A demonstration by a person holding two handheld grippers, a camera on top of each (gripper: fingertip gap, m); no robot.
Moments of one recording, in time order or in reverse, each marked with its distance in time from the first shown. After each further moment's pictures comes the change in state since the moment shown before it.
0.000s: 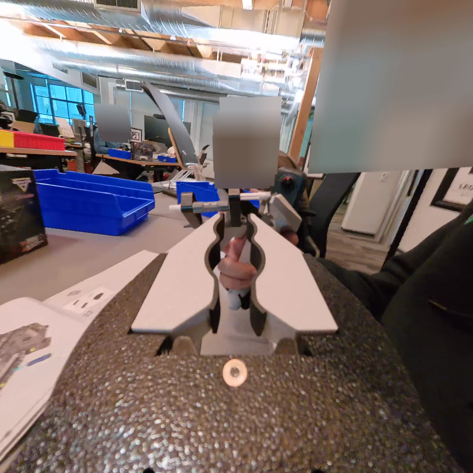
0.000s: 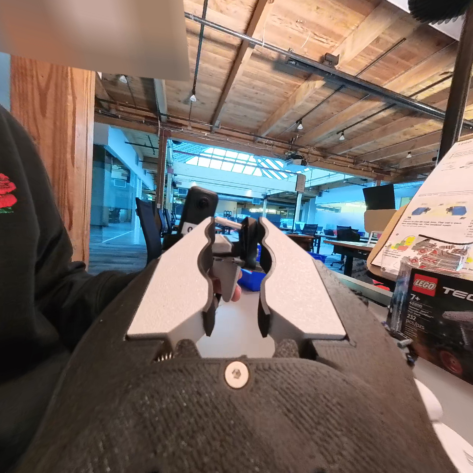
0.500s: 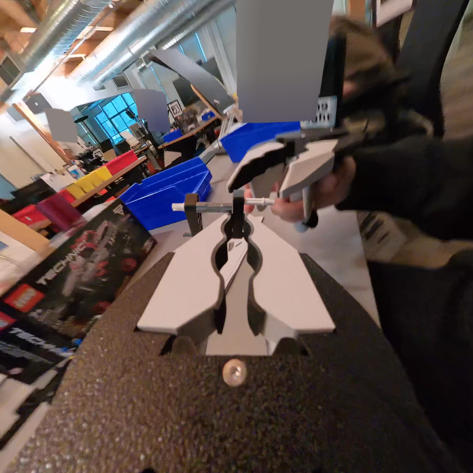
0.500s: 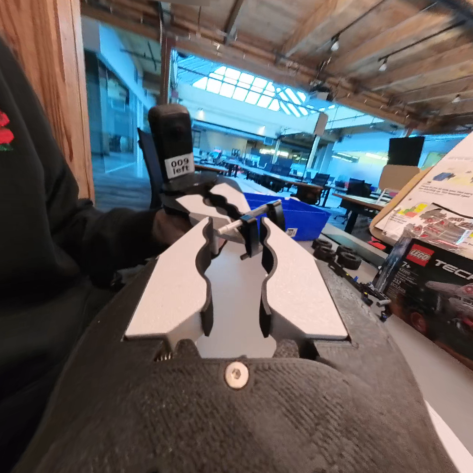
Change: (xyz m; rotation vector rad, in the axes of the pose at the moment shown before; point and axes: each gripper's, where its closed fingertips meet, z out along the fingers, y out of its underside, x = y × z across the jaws) left arm -0.016 0.019 -0.015 -0.336 -0.141 0.613; right arm -0.006 0.022 -0.016 -0.285 -0.070 -0.070
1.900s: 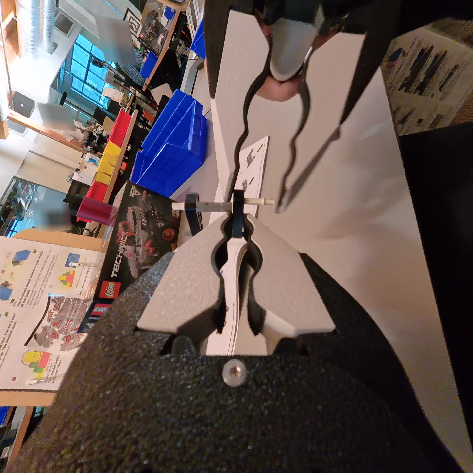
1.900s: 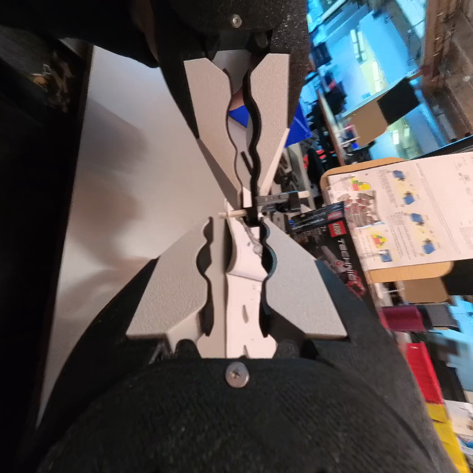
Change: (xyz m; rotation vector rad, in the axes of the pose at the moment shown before) left arm 0.006 0.028 -0.004 -0.354 0.026 0.405; right arm -0.004 0.055 0.001 -0.688 0.055 -0.680
